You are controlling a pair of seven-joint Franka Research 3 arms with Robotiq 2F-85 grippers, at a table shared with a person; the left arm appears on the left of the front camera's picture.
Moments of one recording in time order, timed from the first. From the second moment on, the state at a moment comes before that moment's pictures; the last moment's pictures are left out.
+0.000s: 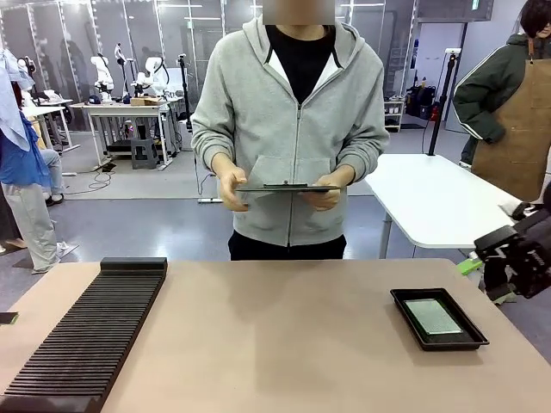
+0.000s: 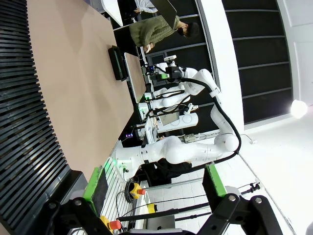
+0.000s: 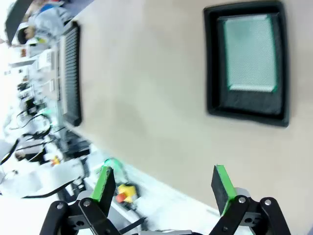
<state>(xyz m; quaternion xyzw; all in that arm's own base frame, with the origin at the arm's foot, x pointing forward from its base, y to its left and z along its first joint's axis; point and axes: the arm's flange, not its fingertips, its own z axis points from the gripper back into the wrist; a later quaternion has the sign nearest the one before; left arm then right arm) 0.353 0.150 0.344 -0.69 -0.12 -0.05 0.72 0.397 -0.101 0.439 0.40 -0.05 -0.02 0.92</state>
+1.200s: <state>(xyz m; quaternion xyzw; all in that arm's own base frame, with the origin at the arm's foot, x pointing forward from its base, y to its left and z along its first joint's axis) 0.353 0.151 0.344 -0.69 -0.12 -0.05 0.72 0.317 -0.168 0.418 0.65 0.01 -0.10 0.75</state>
